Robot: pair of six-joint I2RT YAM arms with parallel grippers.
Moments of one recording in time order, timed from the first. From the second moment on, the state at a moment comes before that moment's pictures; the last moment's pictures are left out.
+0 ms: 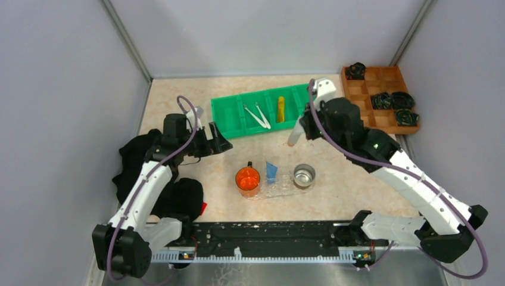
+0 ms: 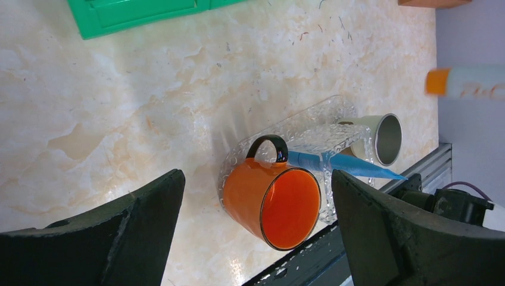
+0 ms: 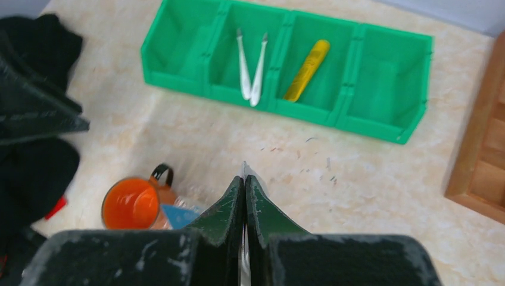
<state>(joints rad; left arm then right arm) -0.20 1.04 0.82 -0.45 0.44 -0.43 0.75 1.10 1.33 -0.61 0.29 0.18</state>
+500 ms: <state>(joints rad) -0.20 1.03 0.83 -0.46 0.44 -0.43 1.05 1.09 1.24 -0.70 0.42 0.27</state>
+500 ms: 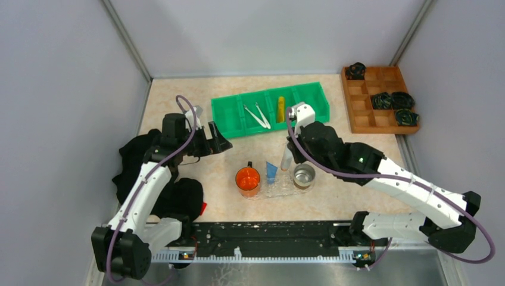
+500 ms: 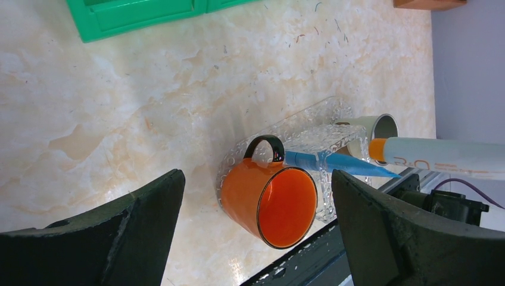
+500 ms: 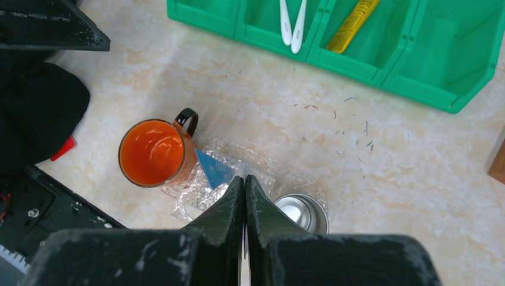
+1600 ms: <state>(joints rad) -0.20 1.01 0.83 -0.46 0.44 -0.44 1.08 1.13 1.13 -0.62 0.44 0.33</state>
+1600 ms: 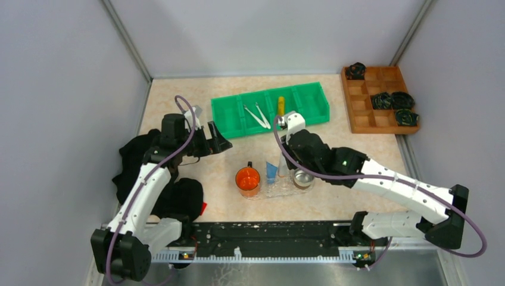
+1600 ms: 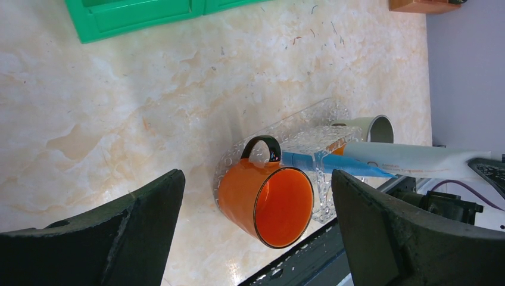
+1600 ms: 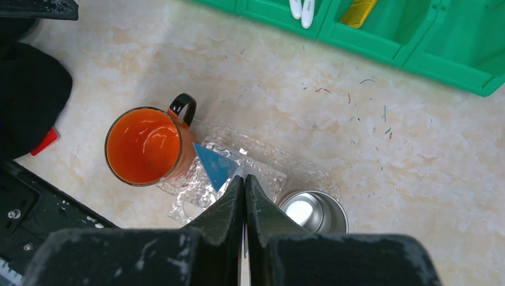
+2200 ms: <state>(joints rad) -0.20 1.01 0.83 -0.46 0.44 -0.44 1.11 1.18 1.12 -0.62 0.46 0.32</state>
